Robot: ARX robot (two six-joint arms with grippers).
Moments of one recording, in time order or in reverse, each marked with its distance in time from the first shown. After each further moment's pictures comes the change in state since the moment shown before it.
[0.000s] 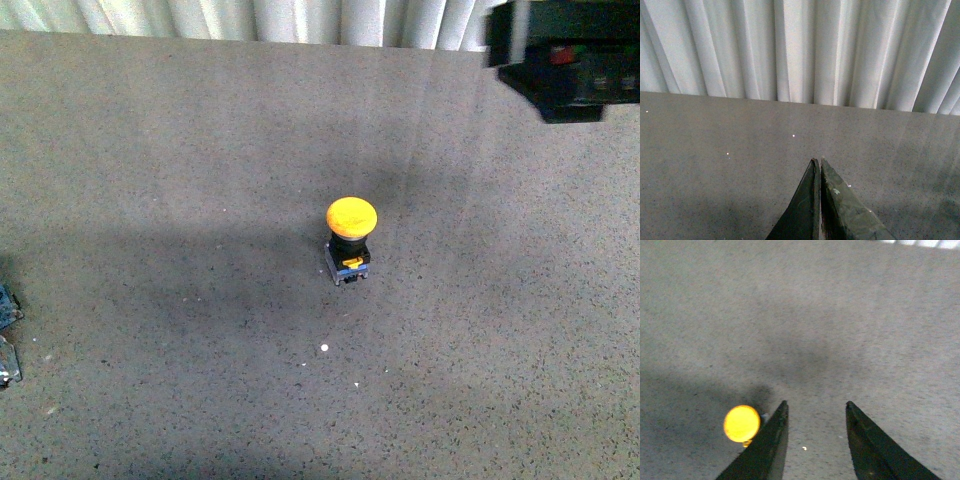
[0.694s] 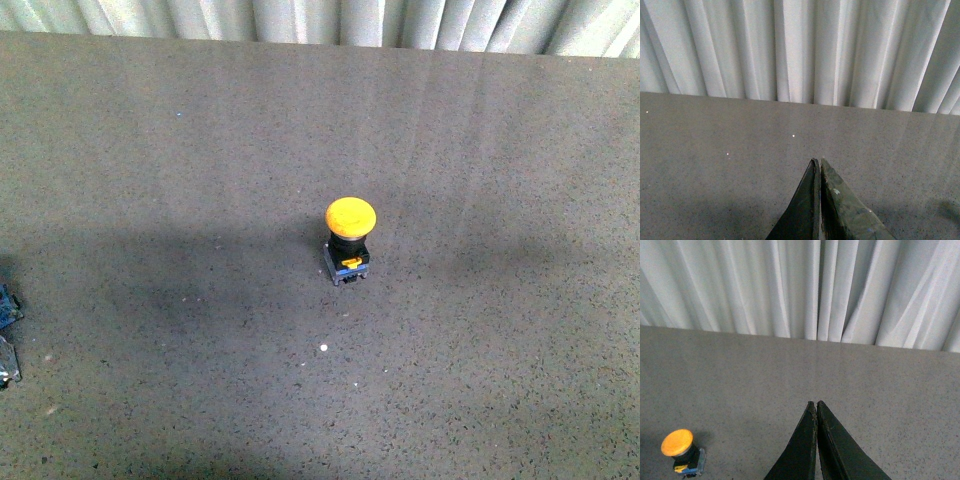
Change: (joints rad) left arm 0.000 0.000 0.000 0.000 0.000 0.002; right arm -0.223 -0.478 -0.533 0.438 -0.169 -0.107
